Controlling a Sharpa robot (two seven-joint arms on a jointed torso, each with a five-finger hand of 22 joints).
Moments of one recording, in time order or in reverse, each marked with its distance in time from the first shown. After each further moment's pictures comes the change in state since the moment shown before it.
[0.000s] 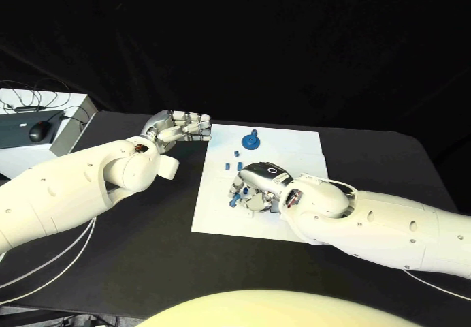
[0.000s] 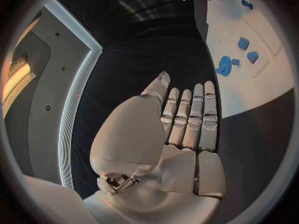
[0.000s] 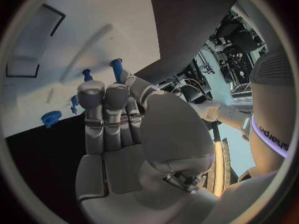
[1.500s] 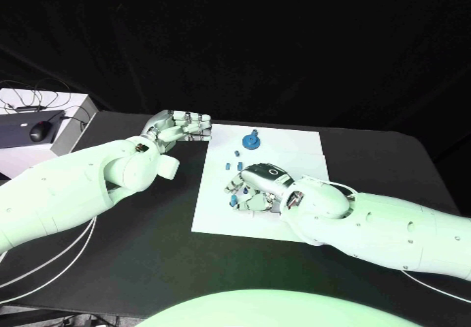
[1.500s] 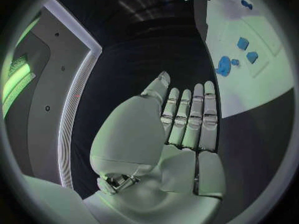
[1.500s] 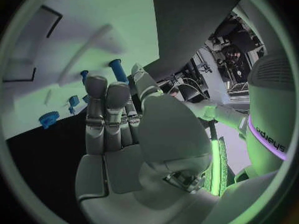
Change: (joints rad) left arm 0.000 -0.001 0.000 -0.001 0.000 0.002 -0.003; left_hand 0.000 0.000 0.000 0.000 0.000 0.000 0.000 0.000 0.000 0.000 0.000 0.000 0.000 0.000 0.000 0.000 0.000 0.000 0.000 0.000 0.000 0.000; right arm -0.008 0.003 -0.008 -0.024 0.011 -0.042 0.058; right_hand 0.019 -0.006 -0.454 0.085 0.146 -0.179 -0.004 0.000 -0.007 -0.115 0.010 0.013 0.003 -0.004 0.022 -0.010 -0.028 0.039 -0.002 0.027 -0.234 0.000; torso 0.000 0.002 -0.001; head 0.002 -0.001
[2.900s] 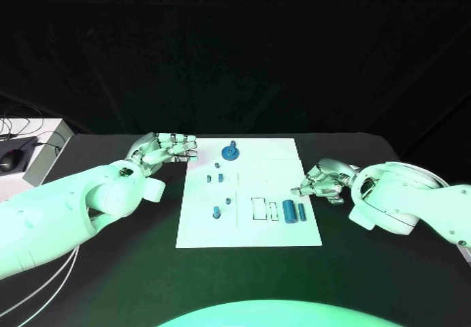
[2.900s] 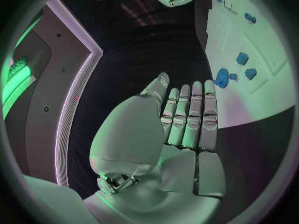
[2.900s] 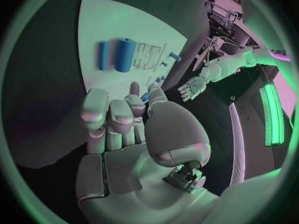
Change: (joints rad) left arm -0.041 -0.006 0.000 0.015 0.000 0.015 0.005; left_hand -0.008 -0.008 0.021 0.021 0.000 -0.004 -0.004 0.000 0.000 0.145 -0.045 -0.003 0.000 0.047 -0.032 0.031 0.004 0.000 0.016 -0.016 0.027 0.016; right arm 0.115 -0.460 0.008 0.184 0.536 0.179 -0.311; right_hand -0.245 0.121 -0.175 0.250 0.192 0.031 -0.075 0.227 0.590 0.215 -0.142 0.933 1.165 -0.001 -0.078 0.231 0.305 -0.055 0.004 -0.076 0.502 0.000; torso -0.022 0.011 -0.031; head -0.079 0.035
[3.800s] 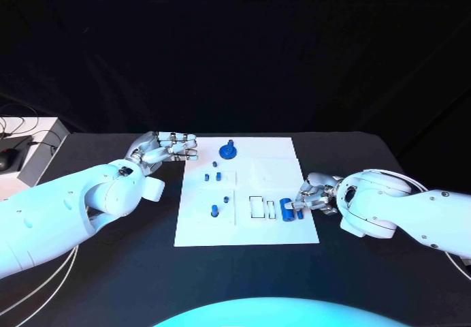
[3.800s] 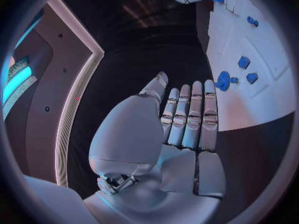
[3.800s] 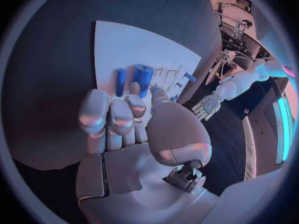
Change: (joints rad) left arm -0.003 -0.003 0.000 0.007 -0.006 0.000 0.000; left_hand -0.011 -0.011 -0.002 0.013 0.000 0.000 0.000 0.000 0.000 0.000 0.000 0.000 0.000 0.003 0.003 0.000 0.001 0.000 0.000 0.000 0.005 0.004; right arm -0.041 0.091 -0.015 -0.049 -0.075 0.078 -0.141; right_hand -0.045 -0.013 -0.004 0.018 0.050 0.022 -0.011 -0.075 0.134 0.018 -0.002 -0.031 0.062 0.005 -0.005 0.000 0.042 -0.015 -0.003 -0.003 0.035 0.000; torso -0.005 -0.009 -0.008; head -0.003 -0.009
